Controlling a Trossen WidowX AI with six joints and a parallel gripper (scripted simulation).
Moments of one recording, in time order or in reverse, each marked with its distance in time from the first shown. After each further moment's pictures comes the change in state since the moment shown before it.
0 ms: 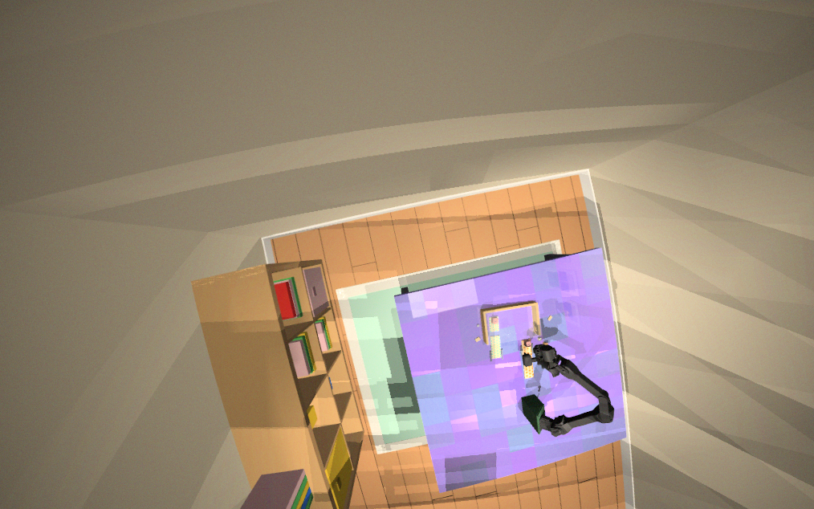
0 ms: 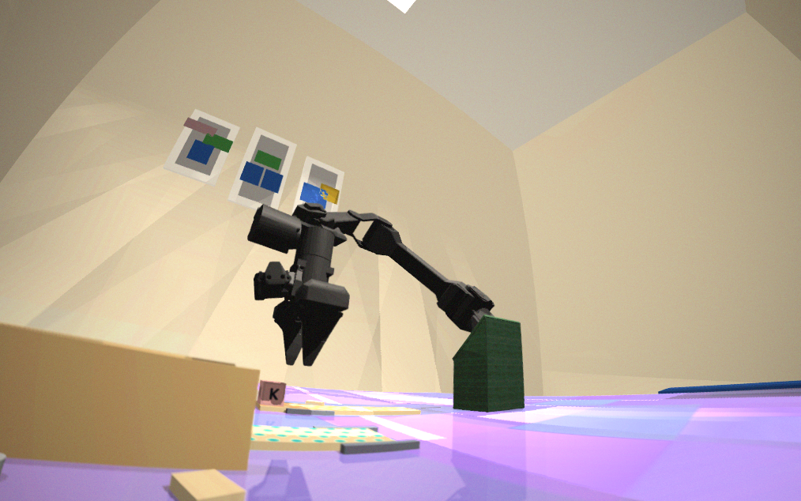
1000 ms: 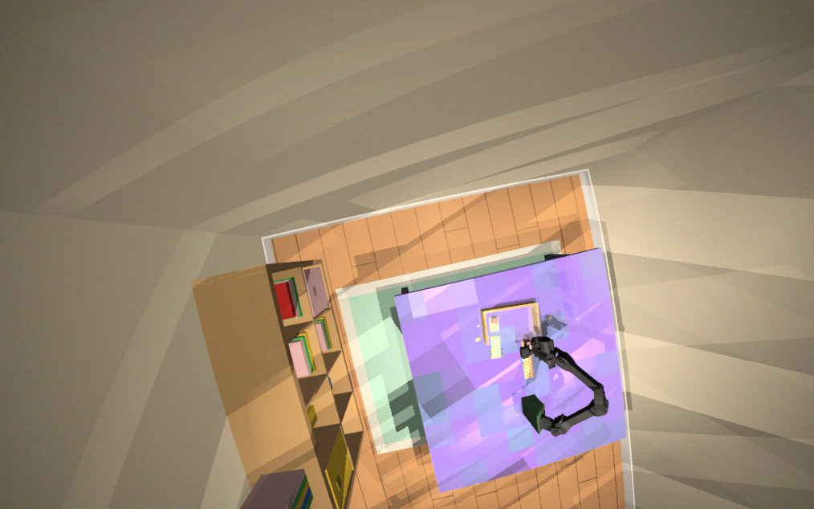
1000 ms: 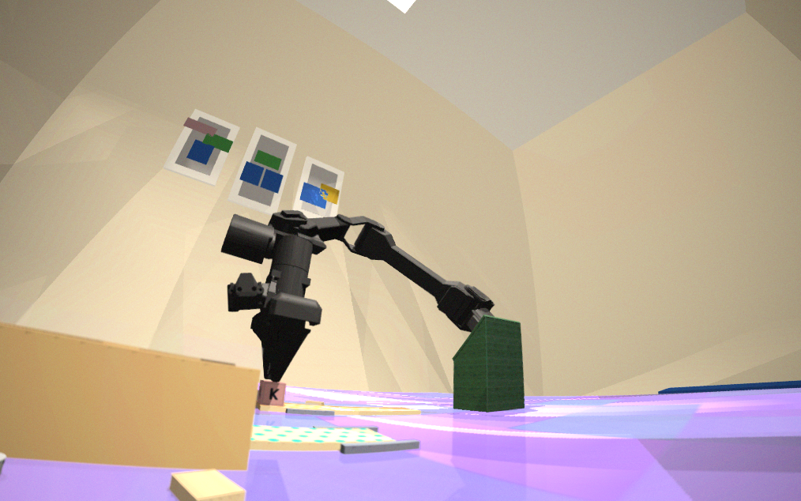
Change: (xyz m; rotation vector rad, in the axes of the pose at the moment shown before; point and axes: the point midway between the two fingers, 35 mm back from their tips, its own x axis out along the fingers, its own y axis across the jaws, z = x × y) arm 0.023 -0.003 0.033 0.006 -0.007 0.000
